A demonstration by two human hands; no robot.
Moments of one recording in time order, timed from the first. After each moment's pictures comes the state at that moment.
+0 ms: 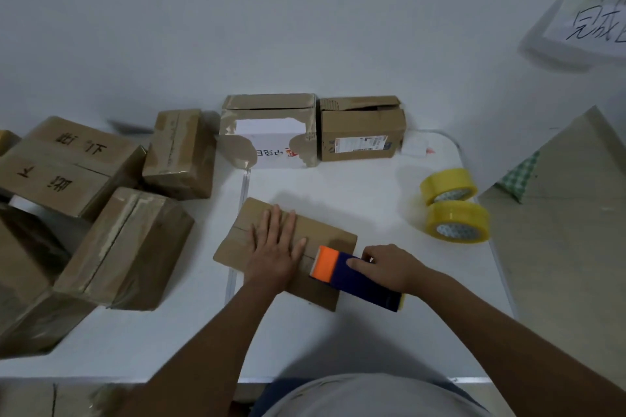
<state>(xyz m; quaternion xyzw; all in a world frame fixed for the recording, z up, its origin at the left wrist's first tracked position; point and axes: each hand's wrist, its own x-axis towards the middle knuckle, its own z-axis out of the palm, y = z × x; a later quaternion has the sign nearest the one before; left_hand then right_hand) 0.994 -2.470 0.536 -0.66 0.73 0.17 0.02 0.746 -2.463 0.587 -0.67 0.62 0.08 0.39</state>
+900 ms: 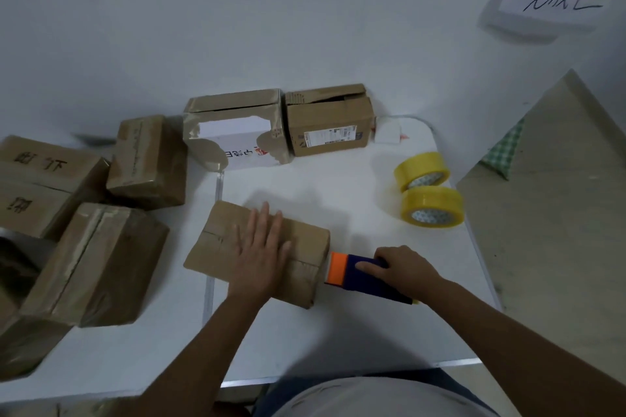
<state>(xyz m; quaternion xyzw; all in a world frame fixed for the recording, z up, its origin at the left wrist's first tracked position) 0.964 -2.457 0.552 -0.63 0.77 0.12 -0.04 0.676 -2.434 0.559 -0.67 0.66 0.04 0.34</state>
